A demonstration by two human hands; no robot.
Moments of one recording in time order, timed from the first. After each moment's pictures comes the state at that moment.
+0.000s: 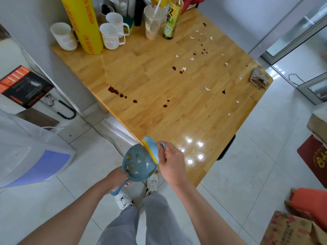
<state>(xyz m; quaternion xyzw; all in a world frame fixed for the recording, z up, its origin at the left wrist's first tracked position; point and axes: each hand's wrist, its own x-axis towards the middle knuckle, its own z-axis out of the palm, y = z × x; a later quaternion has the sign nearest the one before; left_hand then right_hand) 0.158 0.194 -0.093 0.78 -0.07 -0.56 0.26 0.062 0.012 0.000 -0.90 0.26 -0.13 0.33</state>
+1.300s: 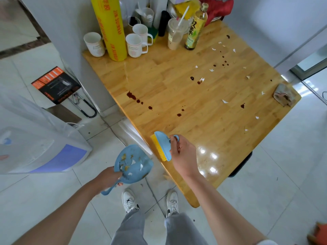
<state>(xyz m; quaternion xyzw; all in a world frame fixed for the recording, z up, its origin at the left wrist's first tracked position) 0.182 0.229 -0.066 0.80 0.04 -0.51 0.30 0.098 -0.028 0.013 -0.85 0.29 -0.09 0.43</state>
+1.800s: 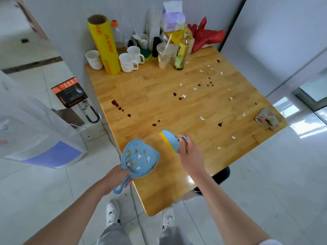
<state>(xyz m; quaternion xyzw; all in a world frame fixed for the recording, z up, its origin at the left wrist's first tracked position) 0.094 0.069 -0.008 0.76 0.11 -0.46 0.44 0.046 -0.209 0.039 -0.88 0.21 -0.06 0.42</state>
